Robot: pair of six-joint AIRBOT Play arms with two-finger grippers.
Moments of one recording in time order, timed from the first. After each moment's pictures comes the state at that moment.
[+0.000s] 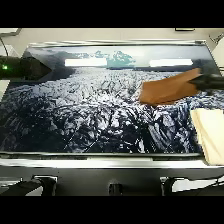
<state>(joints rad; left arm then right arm) -0.17 -1.16 1.72 1.20 -1.34 -1.58 -0.62 -1.66 1.71 -0.66 1.42 1.44</state>
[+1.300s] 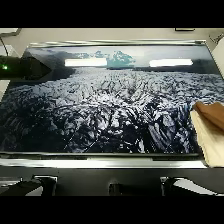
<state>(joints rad) -0.17 -1.16 1.72 1.20 -1.34 -1.57 -1.09 -1.37 1.51 -1.37 1.71 1.79</state>
